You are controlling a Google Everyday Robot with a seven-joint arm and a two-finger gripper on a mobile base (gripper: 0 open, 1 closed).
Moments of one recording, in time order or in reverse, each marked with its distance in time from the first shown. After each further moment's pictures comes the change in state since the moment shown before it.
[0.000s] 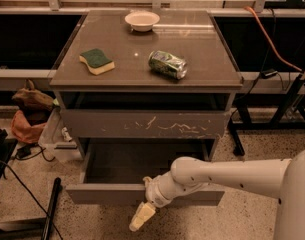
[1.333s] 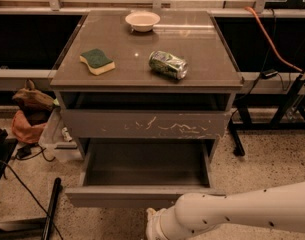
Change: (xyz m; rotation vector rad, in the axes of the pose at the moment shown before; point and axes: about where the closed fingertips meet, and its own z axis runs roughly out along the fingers) arm 0.020 0.119 -0.022 0.049 0.035 0.135
